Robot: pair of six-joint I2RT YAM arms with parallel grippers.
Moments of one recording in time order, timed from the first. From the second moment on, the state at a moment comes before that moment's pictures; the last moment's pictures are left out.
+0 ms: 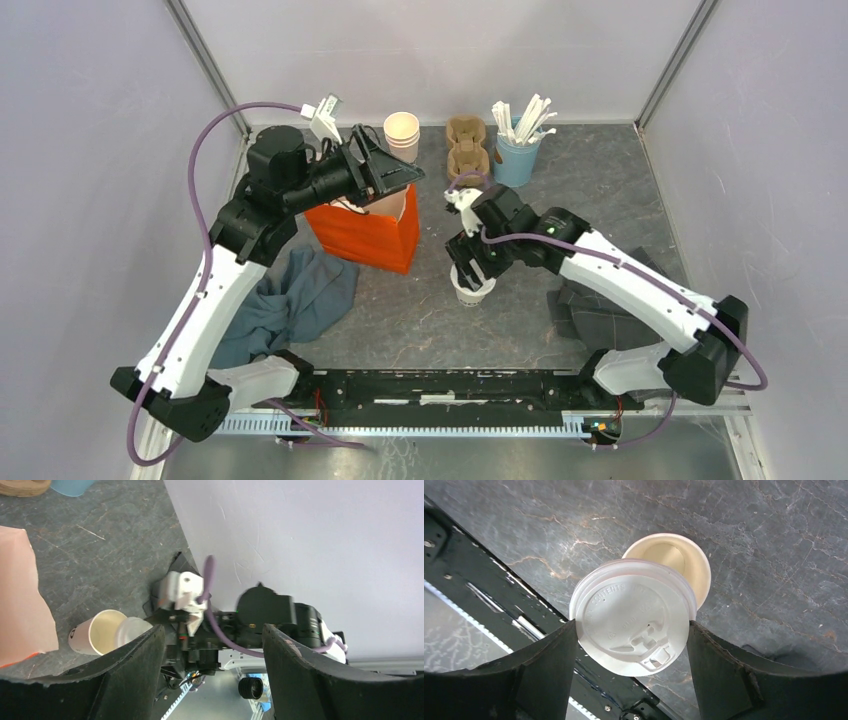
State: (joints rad) left arm -0.50 1.15 1.47 -0.52 0.45 -0.89; right arm 0.82 1.32 1.29 -0.91 -0.06 0.15
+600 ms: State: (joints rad) left arm -0.50 1.10 1.42 -0.53 0.48 -0.88; right arm 0.86 1.46 1.27 -0.88 0.08 0.12
